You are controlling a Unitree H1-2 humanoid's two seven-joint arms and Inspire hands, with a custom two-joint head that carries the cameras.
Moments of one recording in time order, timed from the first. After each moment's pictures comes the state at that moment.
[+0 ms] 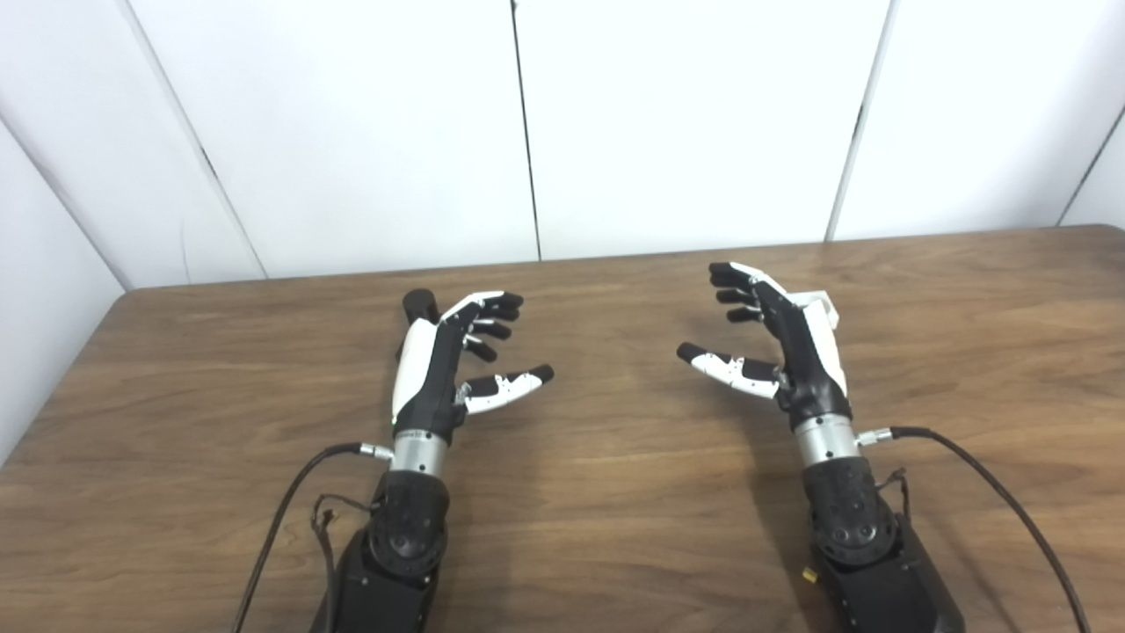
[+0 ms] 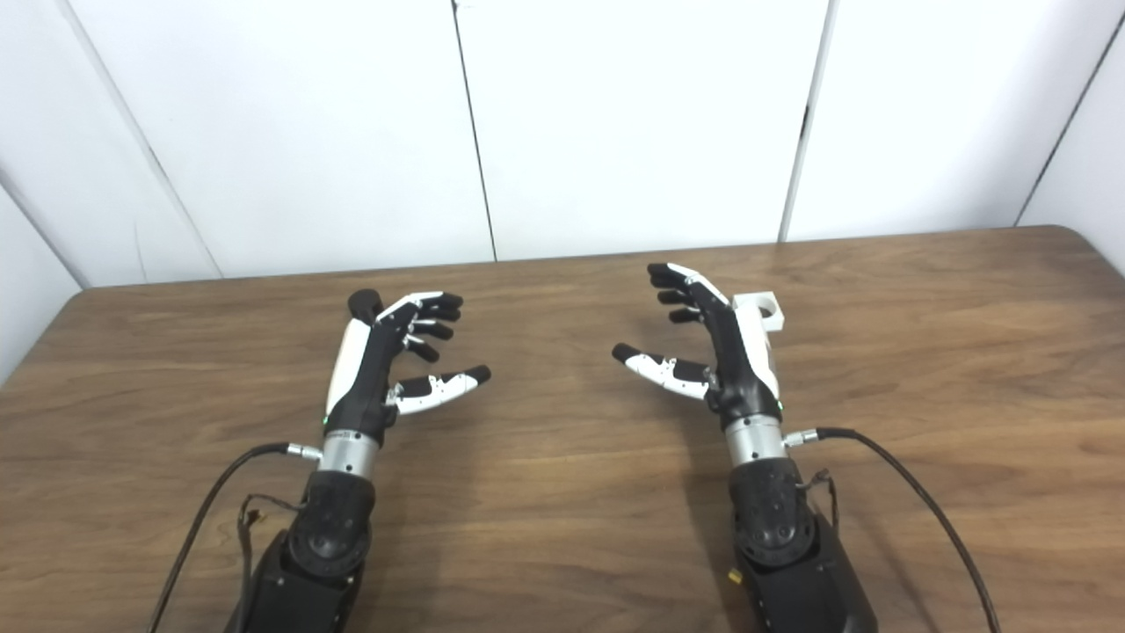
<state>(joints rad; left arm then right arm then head) -0.34 0.07 -0.11 0.29 0.42 -0.16 0.19 -0.35 -0.10 0.08 0.26 -0.36 -0.22 -0.23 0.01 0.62</state>
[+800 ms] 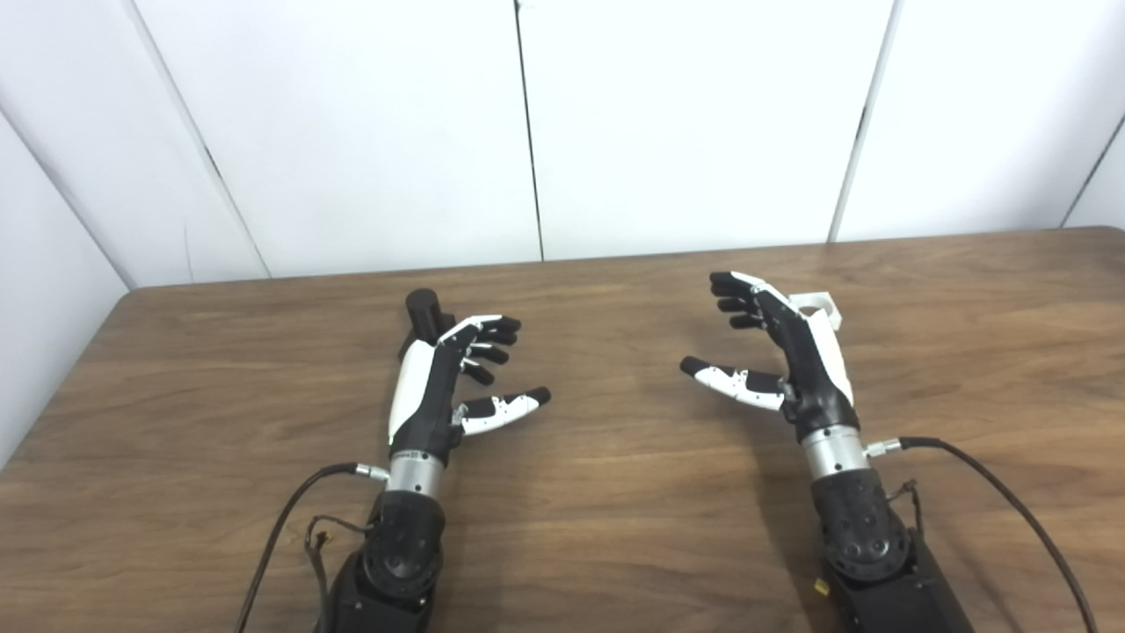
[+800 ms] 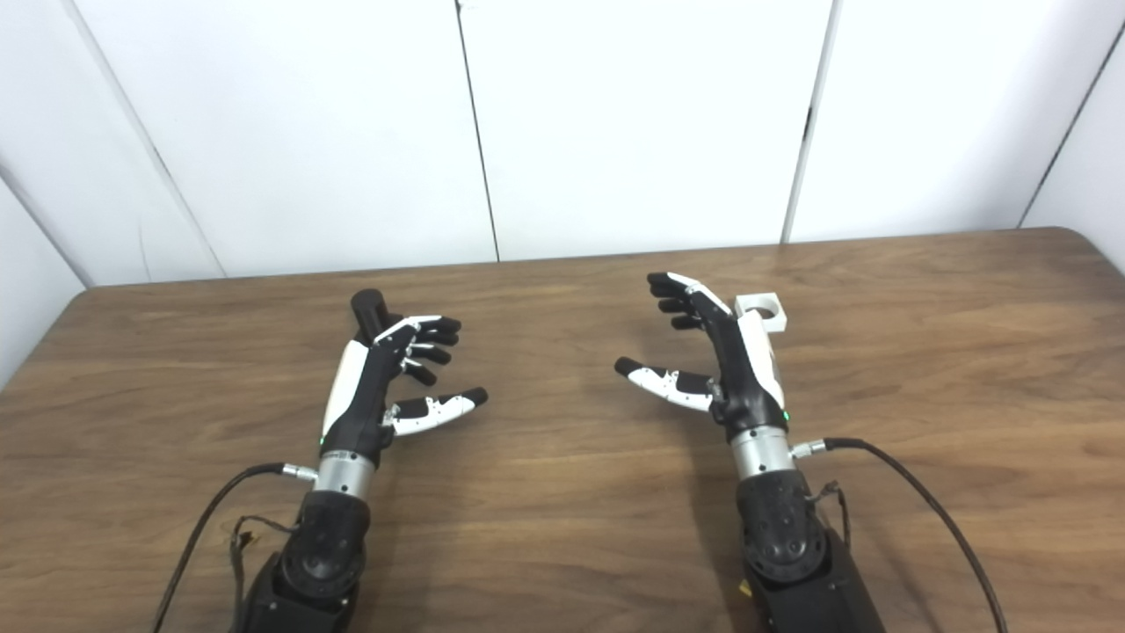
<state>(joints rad) -0.30 0.07 -0.12 0.24 0.42 -0.11 0.17 -0.31 -0.11 0.08 0.21 -0.34 -0.20 -0.20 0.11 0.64</state>
